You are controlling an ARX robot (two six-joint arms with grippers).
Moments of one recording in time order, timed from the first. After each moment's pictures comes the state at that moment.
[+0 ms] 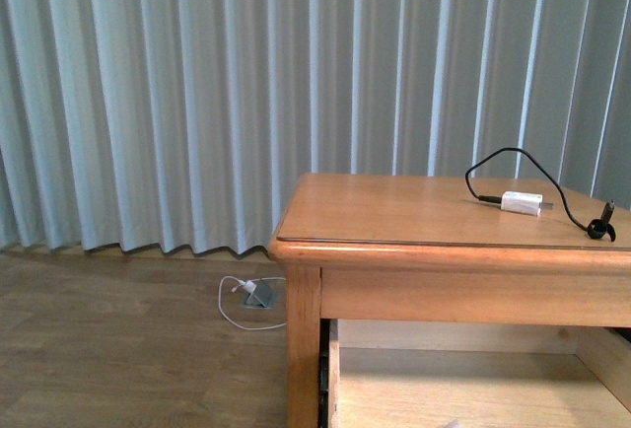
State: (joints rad) left arm 0.00 0.24 0.05 0.20 0.00 -0.01; right arm -0.23 0.55 0.35 -0.24 -0.35 0.21
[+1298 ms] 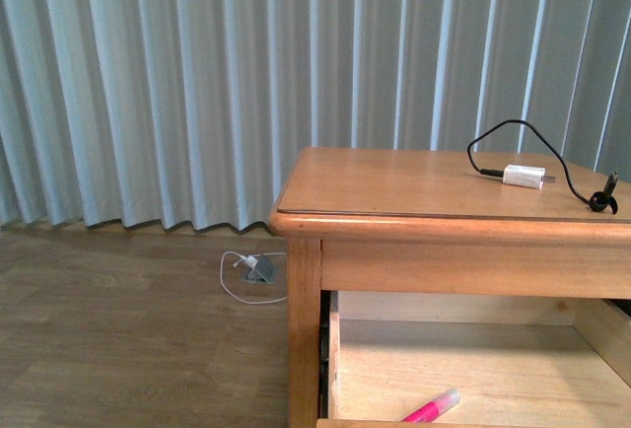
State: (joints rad) left arm 0.00 0.00 0.02 0.00 0.00 0.00; right arm -0.13 0.86 0.36 -0.20 -0.23 0.11
